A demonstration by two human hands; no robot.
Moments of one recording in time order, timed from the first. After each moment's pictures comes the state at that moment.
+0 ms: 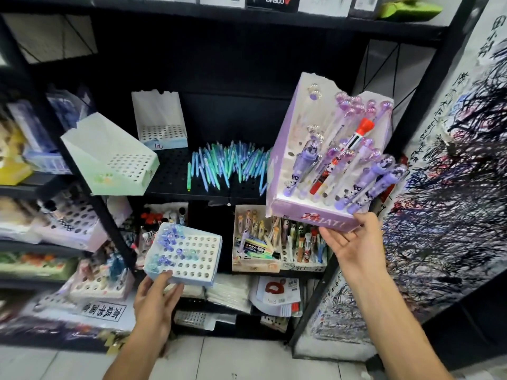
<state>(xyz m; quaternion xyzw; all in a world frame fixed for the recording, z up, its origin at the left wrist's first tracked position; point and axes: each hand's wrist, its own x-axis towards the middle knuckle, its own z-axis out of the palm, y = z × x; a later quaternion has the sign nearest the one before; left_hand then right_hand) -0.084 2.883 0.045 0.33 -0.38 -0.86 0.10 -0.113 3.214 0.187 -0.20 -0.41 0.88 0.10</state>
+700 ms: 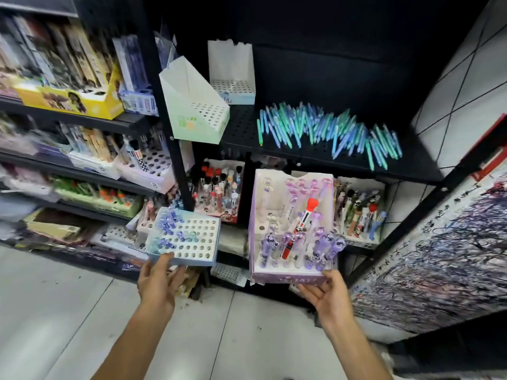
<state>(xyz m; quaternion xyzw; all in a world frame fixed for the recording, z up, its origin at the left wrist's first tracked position) 0.001 2.772 0.015 0.42 -0.35 -0.82 0.17 -0.035 3.087 -0.005 -0.31 -0.45 0.83 -0.08</state>
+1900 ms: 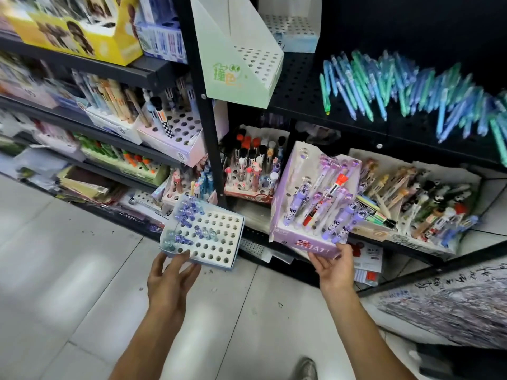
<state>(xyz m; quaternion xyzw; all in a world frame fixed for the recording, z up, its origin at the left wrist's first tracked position) -0.007 2.733 -0.034 0.44 -0.39 -0.79 0.16 -0.148 3.004 -0.103 -0.40 -0.40 0.82 -0.06</state>
